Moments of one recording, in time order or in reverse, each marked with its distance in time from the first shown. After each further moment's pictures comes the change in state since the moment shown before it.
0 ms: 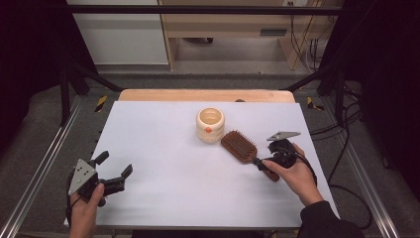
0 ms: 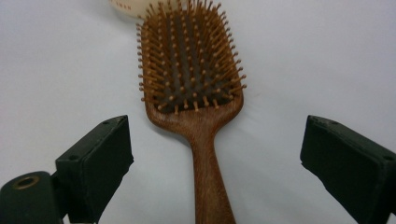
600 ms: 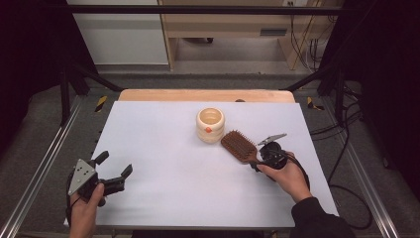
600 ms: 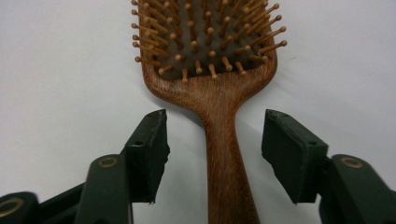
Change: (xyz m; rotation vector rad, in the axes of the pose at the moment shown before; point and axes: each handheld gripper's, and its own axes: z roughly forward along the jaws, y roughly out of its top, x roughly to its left) left arm 0.001 0.000 0.000 0.000 0.000 0.001; right arm 0.004 -0.006 0.032 0.154 0.027 -0.025
